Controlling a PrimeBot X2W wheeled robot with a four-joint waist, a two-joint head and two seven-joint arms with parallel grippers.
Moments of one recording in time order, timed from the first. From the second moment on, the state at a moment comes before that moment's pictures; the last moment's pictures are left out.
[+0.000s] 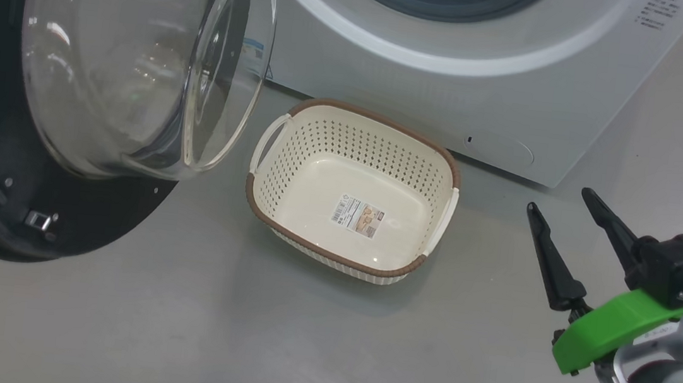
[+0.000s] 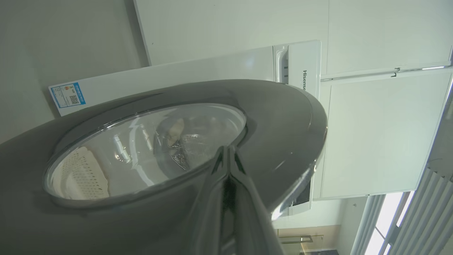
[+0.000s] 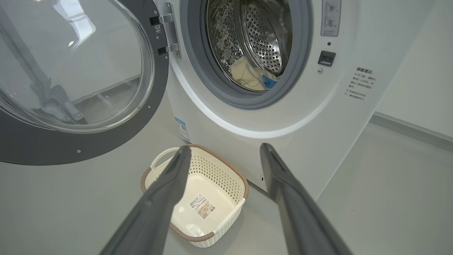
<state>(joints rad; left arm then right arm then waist) -0.49 0.28 0.55 0.27 -1.65 -0.12 0.80 -0.05 -0.08 0.03 -0.26 0.09 0.13 0.23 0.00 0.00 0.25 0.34</state>
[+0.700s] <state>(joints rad) -0.47 0.14 0.52 0.12 -1.67 -0.12 0.99 -0.05 -0.06 0.03 -0.21 0.10 0.13 0.16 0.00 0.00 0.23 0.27</state>
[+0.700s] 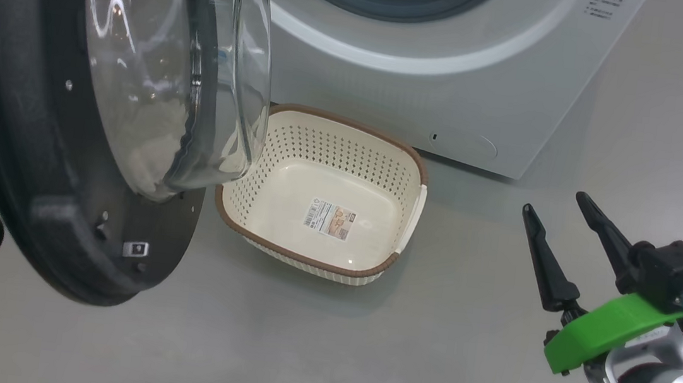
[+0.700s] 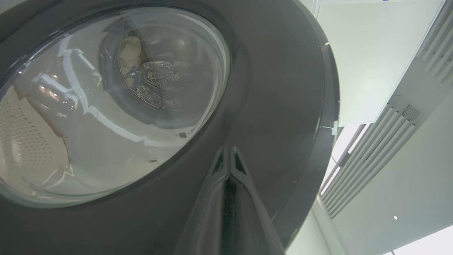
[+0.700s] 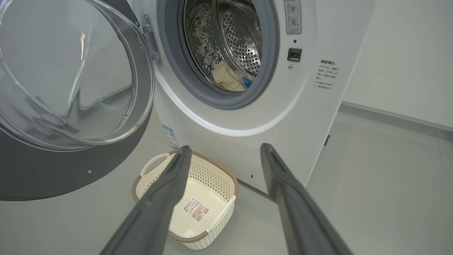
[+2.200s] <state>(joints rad) -0.58 0.03 0.29 0.07 -1.56 -0.12 0.88 -0.08 -0.05 0.06 -0.08 0.22 0.13 -0.01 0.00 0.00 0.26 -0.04</state>
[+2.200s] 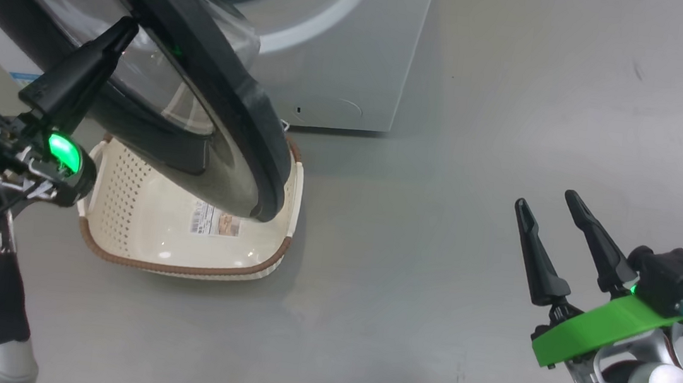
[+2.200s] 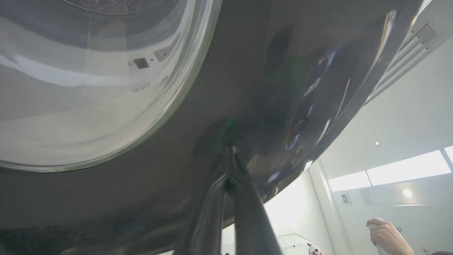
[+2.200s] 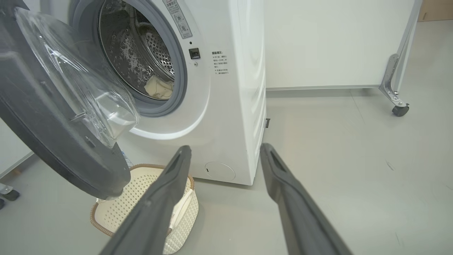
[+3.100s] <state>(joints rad) -0.63 0.09 0.13 0.19 -1.48 -0.12 0.60 -0.12 -0.05 0.10 -0.01 0.26 0.13 -0.07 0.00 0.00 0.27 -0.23</state>
